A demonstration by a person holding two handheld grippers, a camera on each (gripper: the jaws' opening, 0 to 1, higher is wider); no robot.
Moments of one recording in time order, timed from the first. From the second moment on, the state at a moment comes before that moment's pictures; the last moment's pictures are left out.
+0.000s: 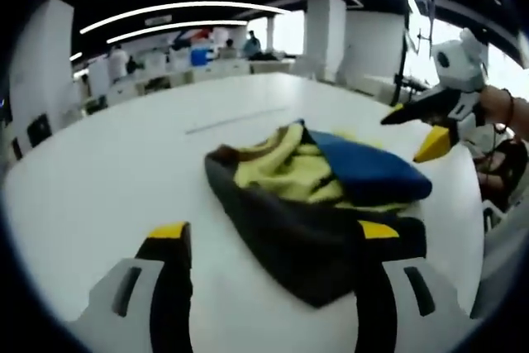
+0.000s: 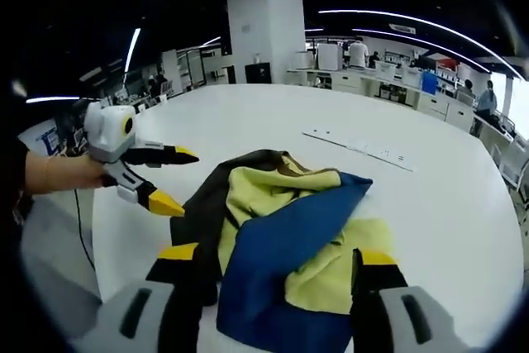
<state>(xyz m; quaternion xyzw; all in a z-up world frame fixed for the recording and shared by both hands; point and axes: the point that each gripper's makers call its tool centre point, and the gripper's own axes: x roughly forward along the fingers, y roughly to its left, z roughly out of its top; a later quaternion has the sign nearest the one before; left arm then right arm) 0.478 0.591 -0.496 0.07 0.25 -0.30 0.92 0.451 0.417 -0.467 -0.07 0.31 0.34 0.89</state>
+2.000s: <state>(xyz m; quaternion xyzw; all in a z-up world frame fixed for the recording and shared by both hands) 0.489 0.648 -0.502 0.06 0.30 -0.24 0.92 0.474 0.377 -0.407 -0.10 0.27 0.29 0.91</state>
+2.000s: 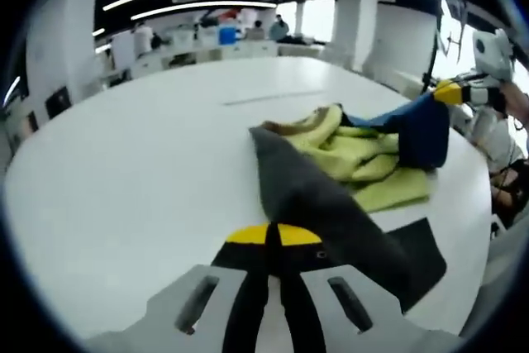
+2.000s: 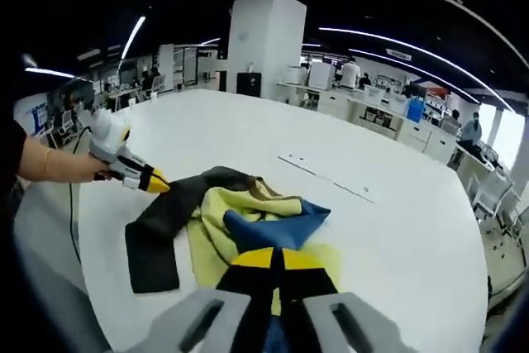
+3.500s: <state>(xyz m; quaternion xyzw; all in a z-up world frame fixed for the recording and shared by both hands) 0.558 0.713 -0.528 0.12 0.35 -0.16 0.92 0.538 0.245 -0.456 -0.02 0.36 0.14 0.92</state>
